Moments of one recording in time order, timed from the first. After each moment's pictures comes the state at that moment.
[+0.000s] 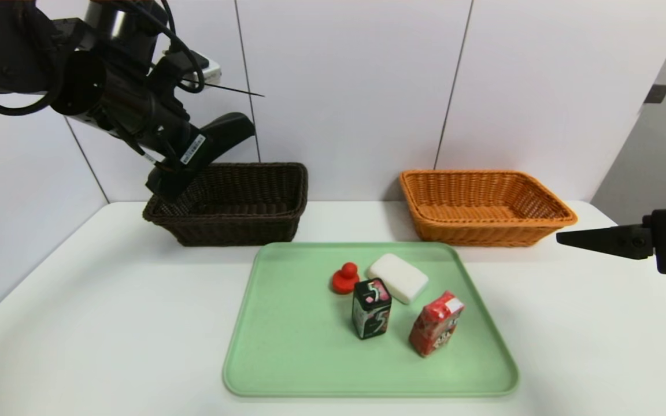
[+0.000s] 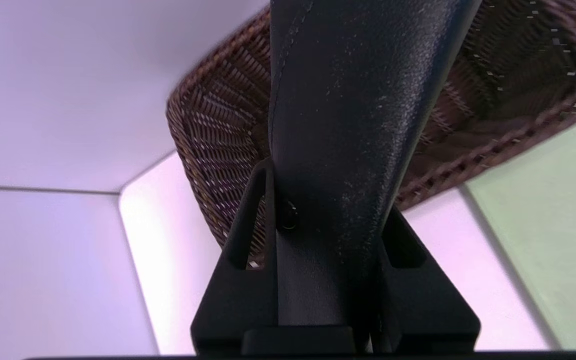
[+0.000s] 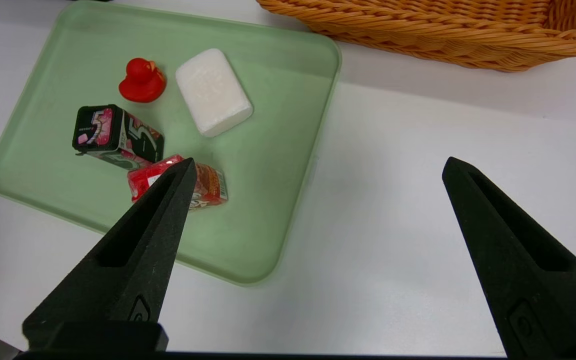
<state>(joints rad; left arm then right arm) -0.28 1.89 -1.95 0.63 0.18 0.43 0.10 1.25 -1.02 0.35 0.25 0.01</state>
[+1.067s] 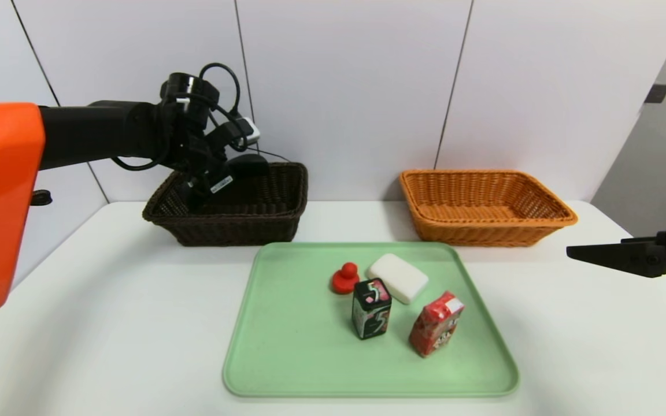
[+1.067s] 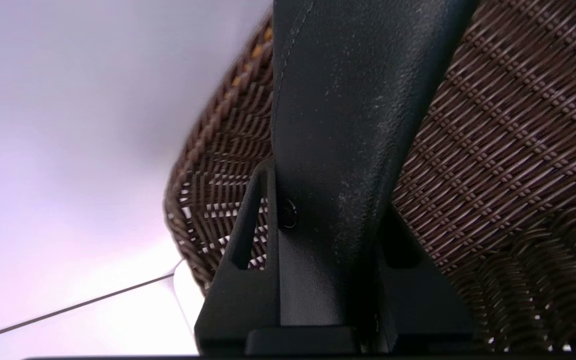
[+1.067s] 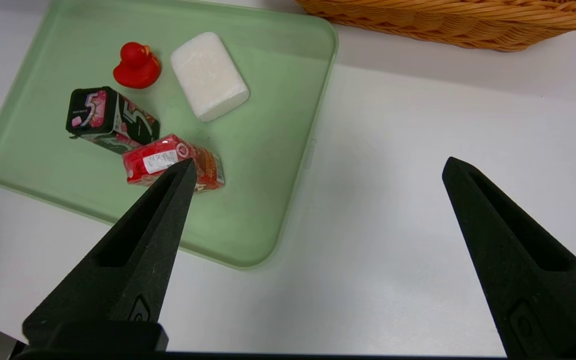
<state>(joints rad) -0.22 2.17 -1.97 0.37 0.18 0.78 0.10 1.20 -0.97 0.35 0.24 0.01</state>
